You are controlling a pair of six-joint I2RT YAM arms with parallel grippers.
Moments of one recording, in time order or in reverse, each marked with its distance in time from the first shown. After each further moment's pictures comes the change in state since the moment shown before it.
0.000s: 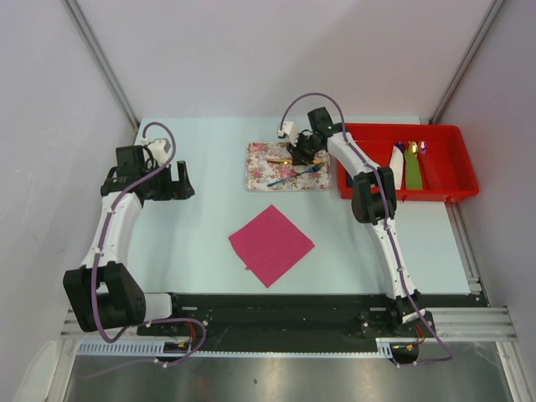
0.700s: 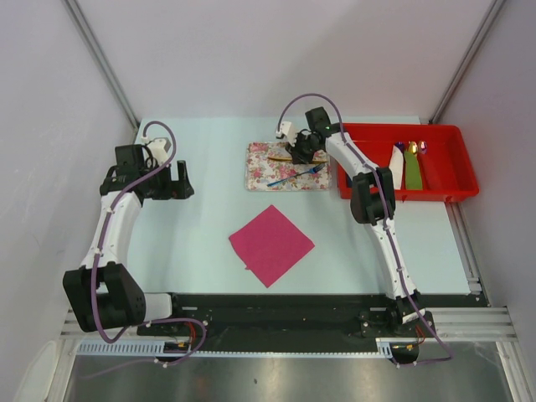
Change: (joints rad) left arm 0.000 0.000 0.014 -0.011 0.001 0.026; right arm 0.013 0.000 0.003 0.009 0.063 -0.009
